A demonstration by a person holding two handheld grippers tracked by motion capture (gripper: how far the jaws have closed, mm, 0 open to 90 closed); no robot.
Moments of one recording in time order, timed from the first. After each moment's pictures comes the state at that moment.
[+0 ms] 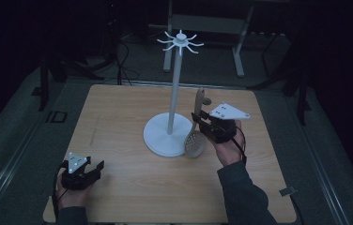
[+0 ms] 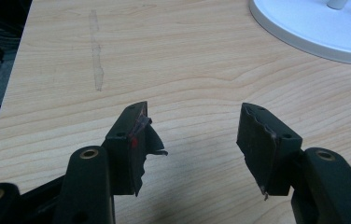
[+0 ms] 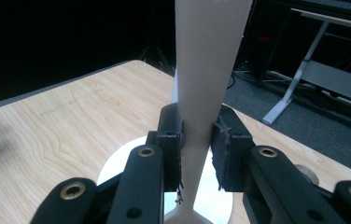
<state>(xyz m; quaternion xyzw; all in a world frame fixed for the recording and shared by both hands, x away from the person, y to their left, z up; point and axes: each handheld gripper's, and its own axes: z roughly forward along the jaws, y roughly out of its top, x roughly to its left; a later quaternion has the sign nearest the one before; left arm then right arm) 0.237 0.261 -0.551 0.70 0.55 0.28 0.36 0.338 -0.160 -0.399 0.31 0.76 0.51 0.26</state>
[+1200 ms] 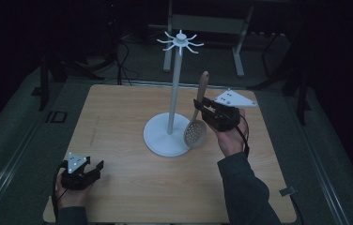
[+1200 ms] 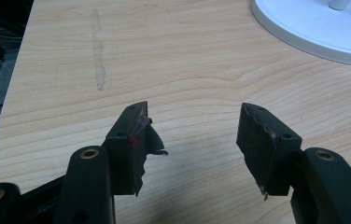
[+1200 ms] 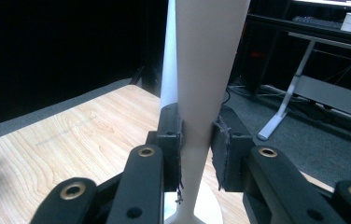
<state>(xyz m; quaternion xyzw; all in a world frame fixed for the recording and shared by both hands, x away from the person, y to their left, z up) 0.237 0.262 -0.551 0.70 0.55 0.28 0.36 0.351 -0.162 -0.368 0.31 0.74 0.53 0.27</state>
